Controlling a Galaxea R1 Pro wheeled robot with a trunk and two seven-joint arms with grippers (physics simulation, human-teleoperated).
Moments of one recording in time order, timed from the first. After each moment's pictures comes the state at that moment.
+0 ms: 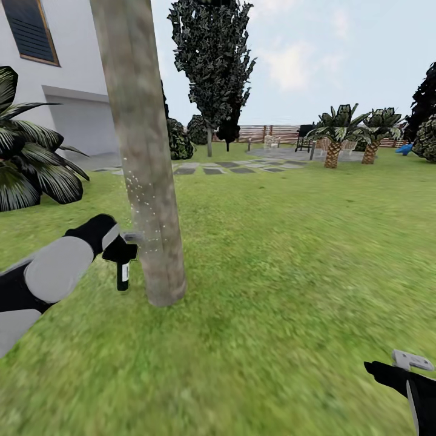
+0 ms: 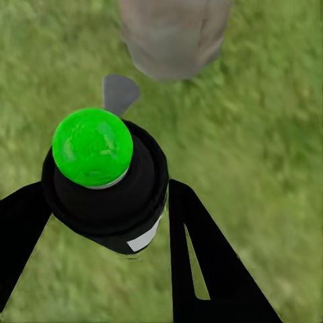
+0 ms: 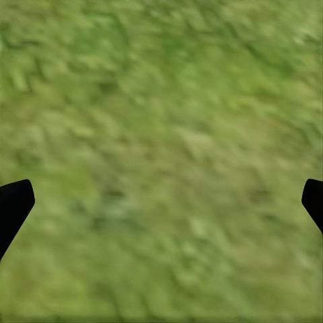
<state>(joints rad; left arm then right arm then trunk) -1.47 0.13 0.45 -0.08 -0.56 0.91 -0.11 -0.40 -0.18 -0.71 -0.93 0.36 0.50 0.29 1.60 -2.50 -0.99</state>
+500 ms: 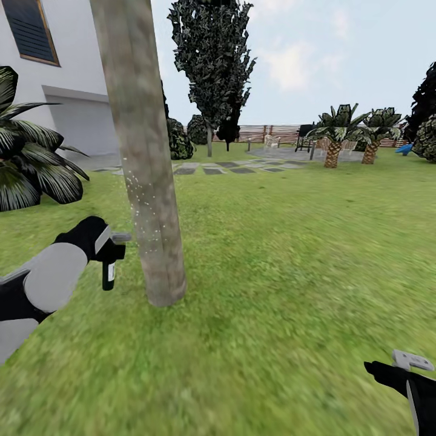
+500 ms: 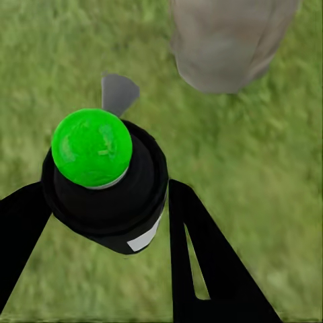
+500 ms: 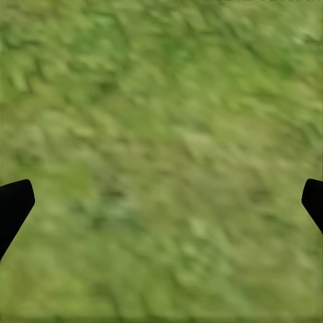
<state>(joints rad) -1.41 0.15 0.45 -0.19 -0.56 0.91 -0.05 -0.40 -0.18 -0.71 -0.93 0.36 0.50 0.29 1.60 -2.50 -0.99</state>
